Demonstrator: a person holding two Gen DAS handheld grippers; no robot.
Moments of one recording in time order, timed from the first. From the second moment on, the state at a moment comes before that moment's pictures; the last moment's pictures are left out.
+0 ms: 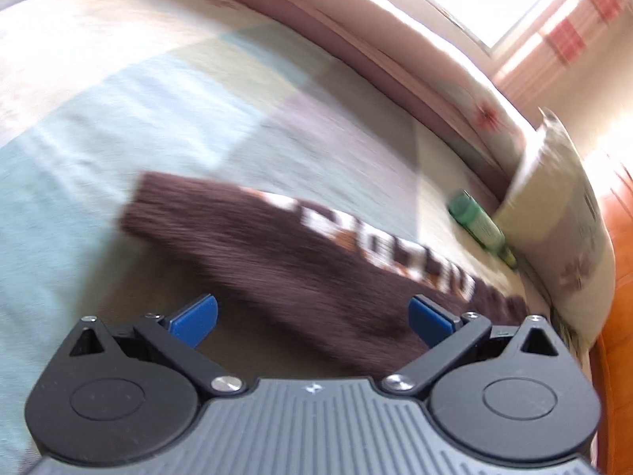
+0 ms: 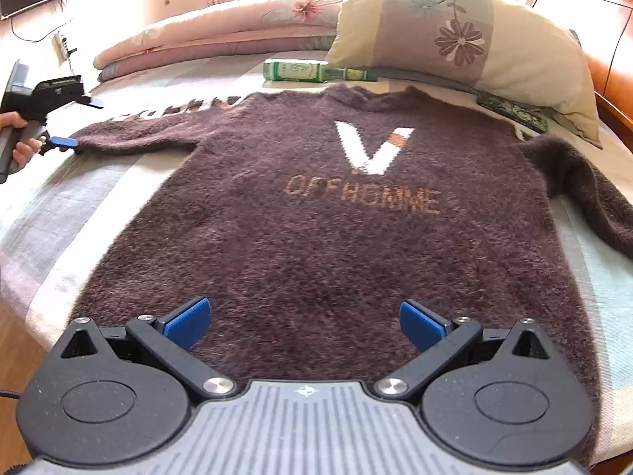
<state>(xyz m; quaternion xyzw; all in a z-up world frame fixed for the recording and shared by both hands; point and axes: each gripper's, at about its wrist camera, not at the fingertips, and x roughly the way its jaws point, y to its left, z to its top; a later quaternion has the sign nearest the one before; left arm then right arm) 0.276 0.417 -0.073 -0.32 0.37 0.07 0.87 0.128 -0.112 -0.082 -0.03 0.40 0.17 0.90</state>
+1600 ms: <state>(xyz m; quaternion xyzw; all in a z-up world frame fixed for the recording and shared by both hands) 0.342 0.435 -0.122 -0.13 0.41 0.11 0.90 0.140 -0.082 -0.106 -0.06 0.44 0.17 0.88</state>
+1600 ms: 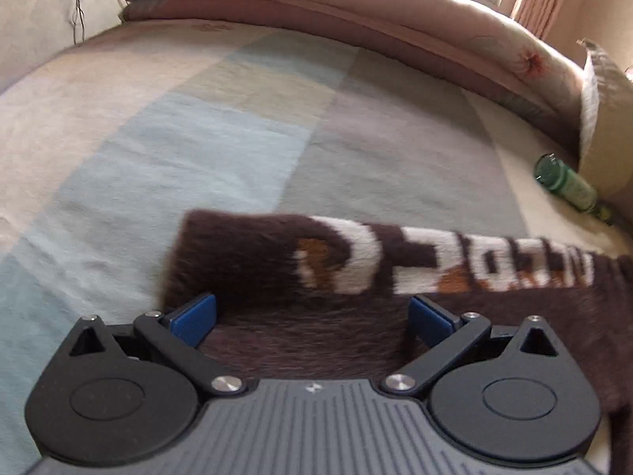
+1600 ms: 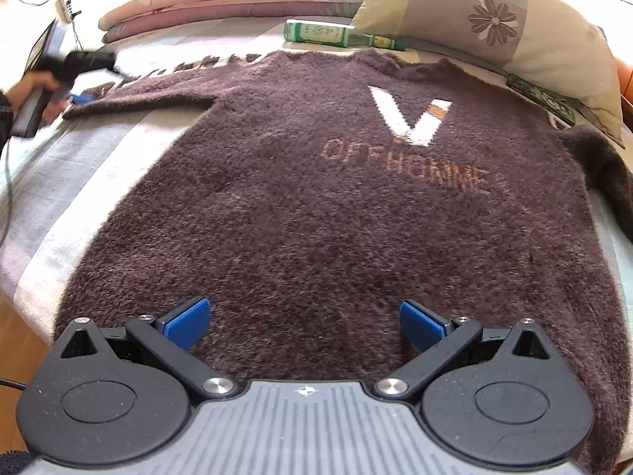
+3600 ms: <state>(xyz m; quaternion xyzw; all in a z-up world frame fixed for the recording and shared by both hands) 0.357 0.268 -0.103 -0.24 0.45 -0.18 0.84 0.155 -0.103 -0.118 0.01 0.45 0.14 0.88</state>
